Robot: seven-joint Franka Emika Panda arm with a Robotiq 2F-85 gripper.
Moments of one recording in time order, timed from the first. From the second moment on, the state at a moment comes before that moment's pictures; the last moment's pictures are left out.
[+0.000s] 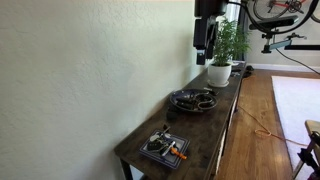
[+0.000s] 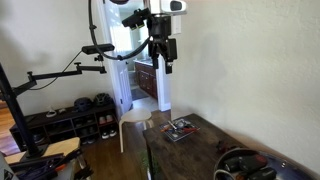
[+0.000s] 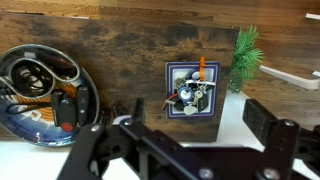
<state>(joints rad) 0.04 -0.19 0.03 -2.22 0.04 2.07 -0.01</state>
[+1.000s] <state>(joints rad) 0.02 -0.12 0.03 -2.21 0.00 2.09 -0.01</state>
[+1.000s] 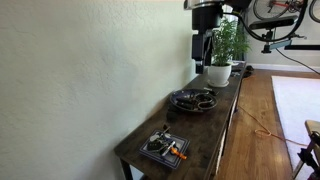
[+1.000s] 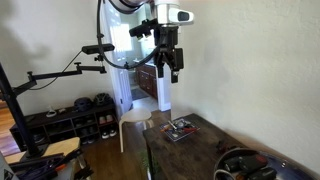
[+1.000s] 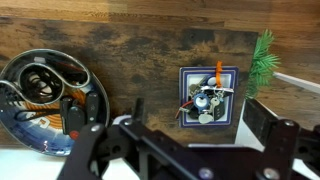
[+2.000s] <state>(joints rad) 0.01 0.12 0.01 -2.15 -0.09 2.29 -0.02</state>
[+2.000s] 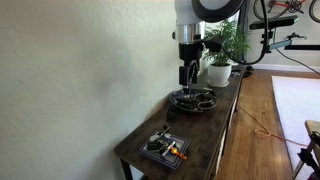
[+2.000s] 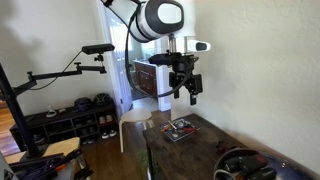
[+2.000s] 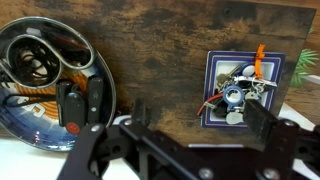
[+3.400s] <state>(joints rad) -0.02 0.38 -0.05 -1.98 -0.14 2.46 -0.11</state>
